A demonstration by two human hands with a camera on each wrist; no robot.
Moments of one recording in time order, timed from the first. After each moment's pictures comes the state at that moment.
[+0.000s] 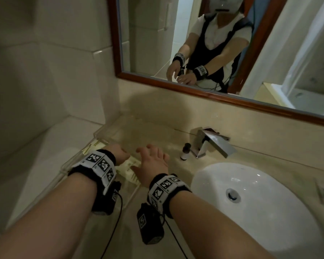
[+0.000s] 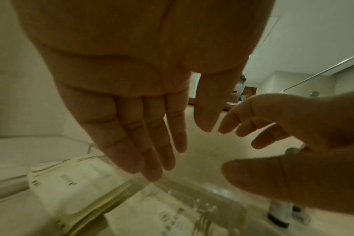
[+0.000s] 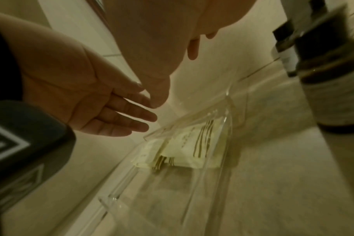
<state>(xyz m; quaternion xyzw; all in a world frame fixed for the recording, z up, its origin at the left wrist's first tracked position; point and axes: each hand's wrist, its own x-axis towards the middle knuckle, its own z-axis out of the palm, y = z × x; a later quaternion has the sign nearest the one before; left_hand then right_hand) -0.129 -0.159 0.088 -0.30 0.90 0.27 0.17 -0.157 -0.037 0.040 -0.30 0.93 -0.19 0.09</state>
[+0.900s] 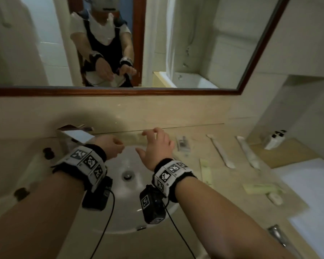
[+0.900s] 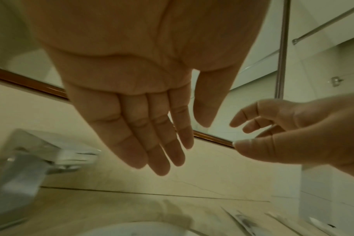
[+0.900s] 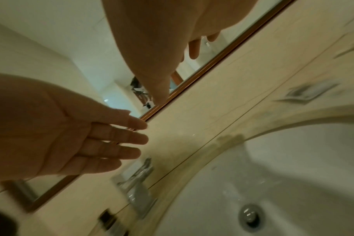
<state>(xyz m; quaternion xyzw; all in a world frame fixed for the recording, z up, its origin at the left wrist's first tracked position) -0.199 0.178 0.121 0.00 0.94 0.32 0.15 -0.169 0.329 0.097 -0.01 0.98 -0.20 -0.09</state>
